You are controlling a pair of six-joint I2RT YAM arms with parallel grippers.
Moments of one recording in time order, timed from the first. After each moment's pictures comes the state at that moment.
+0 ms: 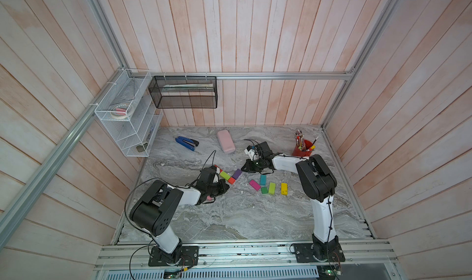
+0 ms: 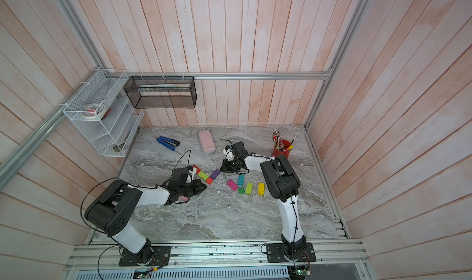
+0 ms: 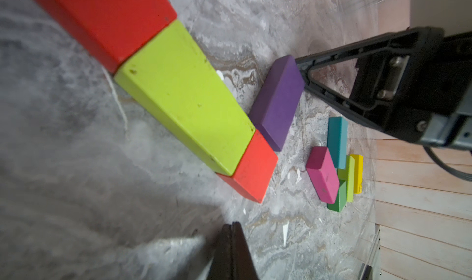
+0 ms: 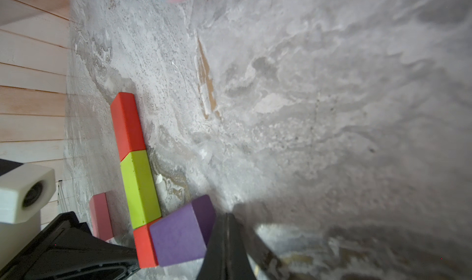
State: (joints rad) left arm -0.47 1.67 0.58 0.32 0.39 -0.75; right arm 0.52 2.13 1.35 -0.18 -0.55 0.43
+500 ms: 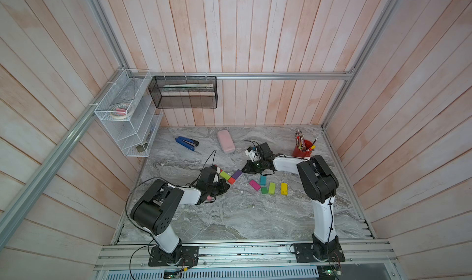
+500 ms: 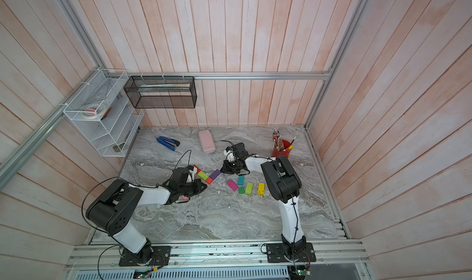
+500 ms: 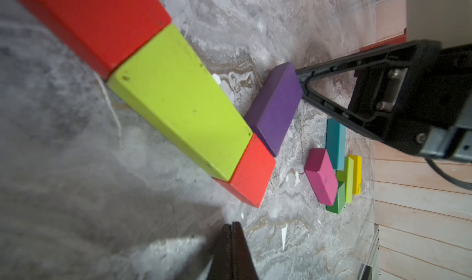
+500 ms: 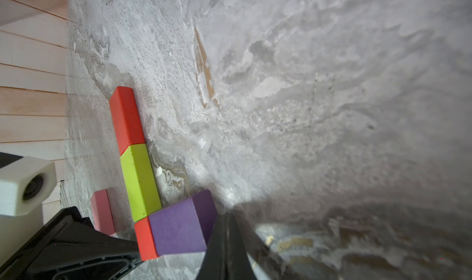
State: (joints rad) left arm -0.47 1.68 0.58 0.33 0.39 -0.75; right arm 0.52 2.12 1.33 -0.18 -0.55 0.44
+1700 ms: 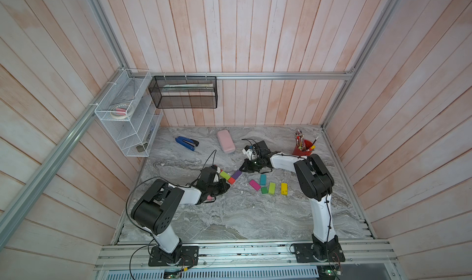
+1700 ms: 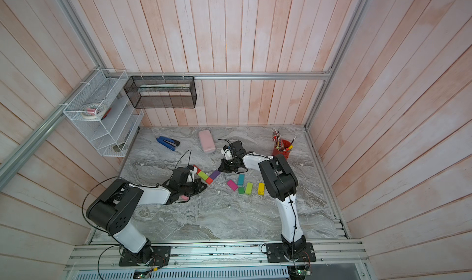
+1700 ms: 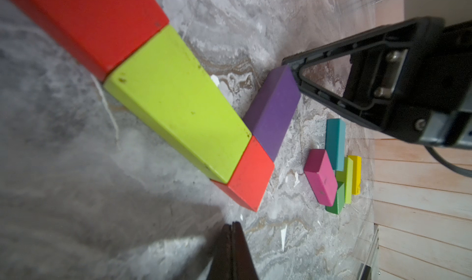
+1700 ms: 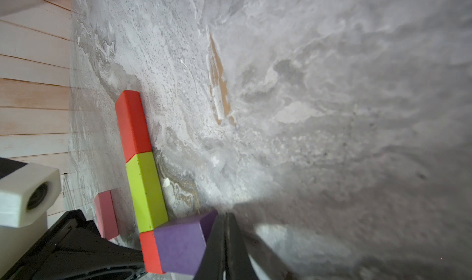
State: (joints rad) left arm -0.47 1.69 0.59 0.33 0.39 -0.75; right arm 0.53 2.18 1.42 -0.23 -0.58 0.41
